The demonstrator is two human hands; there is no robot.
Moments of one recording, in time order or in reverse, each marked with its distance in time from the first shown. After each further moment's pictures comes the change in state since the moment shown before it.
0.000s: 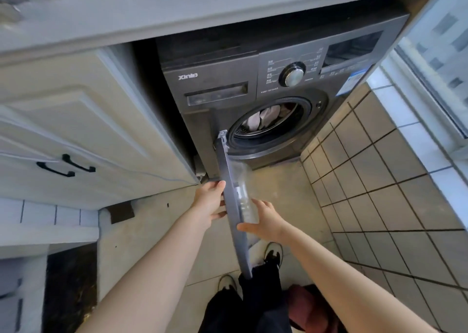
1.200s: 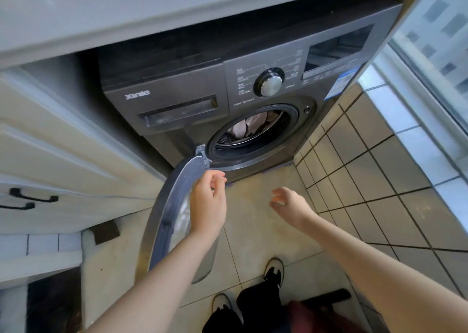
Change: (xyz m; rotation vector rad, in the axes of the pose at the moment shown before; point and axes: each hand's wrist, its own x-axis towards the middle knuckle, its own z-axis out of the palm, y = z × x) left_hand 0.036 0.027 0.073 0.366 0.238 0.737; right_hand 0.067 0.071 -0.100 0.071 0.215 0.060
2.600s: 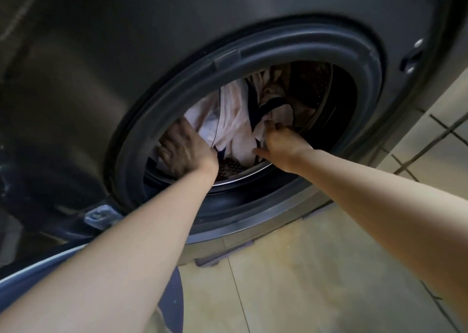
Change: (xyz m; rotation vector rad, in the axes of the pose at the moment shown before) left_hand 0.356 -0.160 0.223 0.914 0.330 0.030; right_hand 0.438 0.013 0.012 -0.401 0.306 -0.431
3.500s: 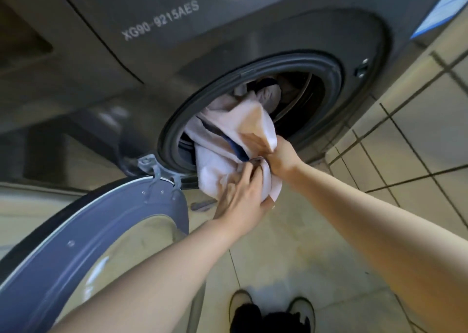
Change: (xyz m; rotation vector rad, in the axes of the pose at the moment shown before) left_hand -0.185 -0.021 -0.078 -0.148 -0.299 0.739; right_hand -0.119 -0.037 -0.025 0.710 -0.160 0.425
